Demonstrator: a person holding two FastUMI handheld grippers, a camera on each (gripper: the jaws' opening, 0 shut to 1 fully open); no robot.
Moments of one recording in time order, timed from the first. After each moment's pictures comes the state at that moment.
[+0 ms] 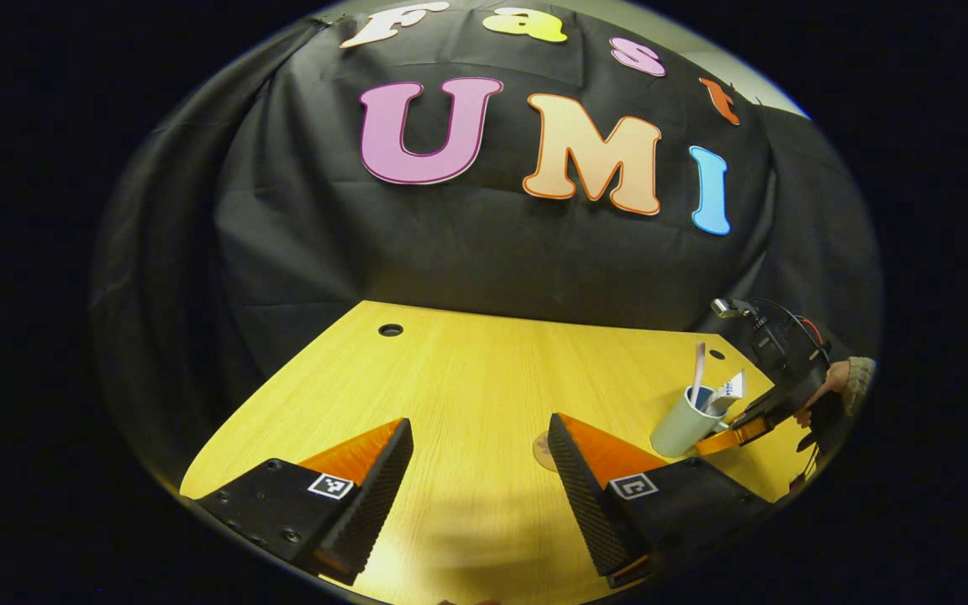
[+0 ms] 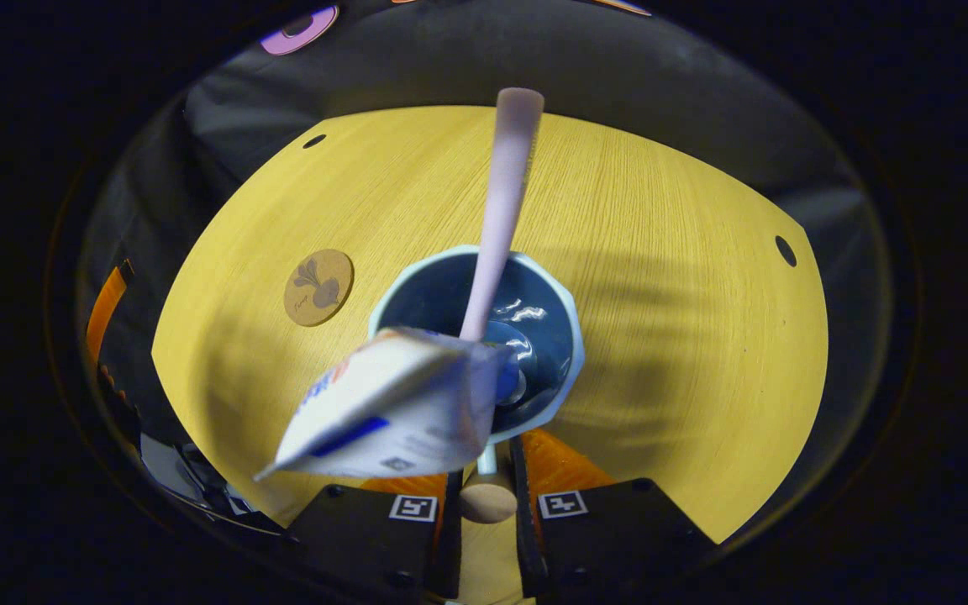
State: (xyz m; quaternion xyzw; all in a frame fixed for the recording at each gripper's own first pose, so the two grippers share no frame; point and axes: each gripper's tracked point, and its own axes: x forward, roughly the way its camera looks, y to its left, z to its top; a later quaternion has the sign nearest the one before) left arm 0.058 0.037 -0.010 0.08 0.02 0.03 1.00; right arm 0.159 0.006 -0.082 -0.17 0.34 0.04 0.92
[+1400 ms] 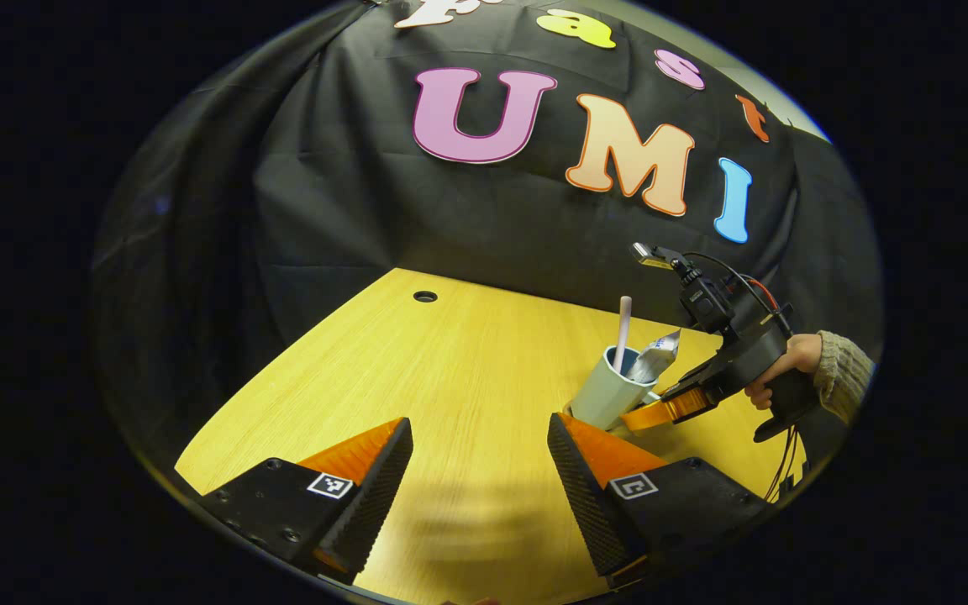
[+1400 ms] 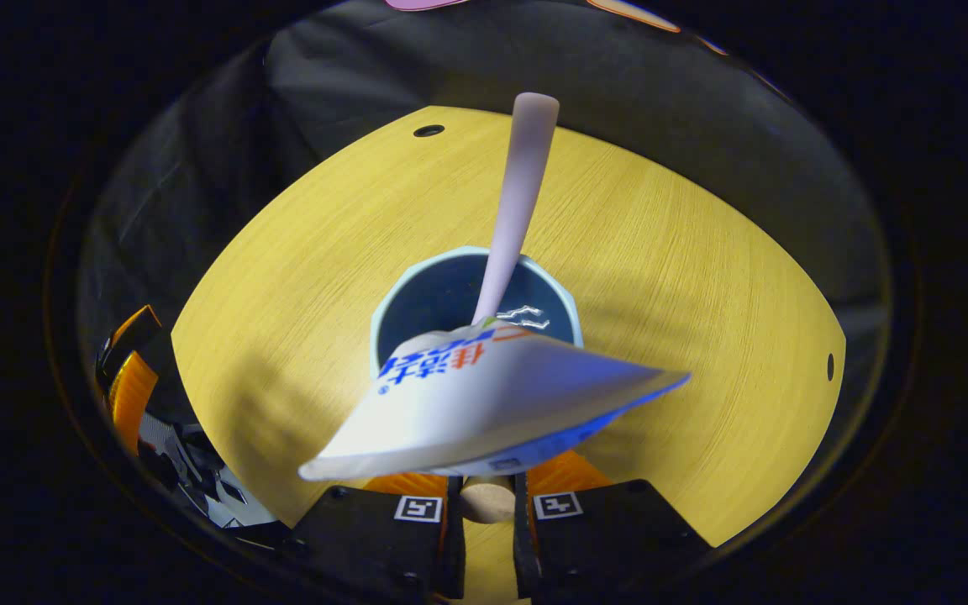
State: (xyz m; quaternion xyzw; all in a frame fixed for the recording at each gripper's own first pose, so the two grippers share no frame) left arm 0.009 0.100 -0.036 0.03 0.04 0.06 1.00; right arm 0.150 0.042 -0.057 -0.26 0.33 0.11 0.90
